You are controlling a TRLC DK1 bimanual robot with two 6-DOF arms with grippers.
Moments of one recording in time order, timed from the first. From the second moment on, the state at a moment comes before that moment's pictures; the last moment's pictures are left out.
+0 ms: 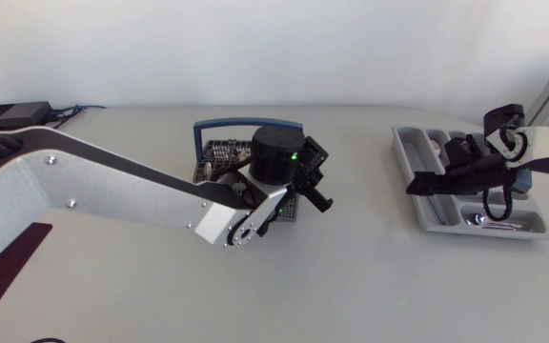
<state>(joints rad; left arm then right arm) -0.82 2.01 1.10 0.64 -0.33 0.42 -0.26 1.88 1.09 -0.29 -0.32 -0.26</state>
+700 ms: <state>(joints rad) -0.82 1.83 1.10 0.53 -0.32 0.39 -0.19 1.78 1.04 -0.30 -0.32 -0.28</state>
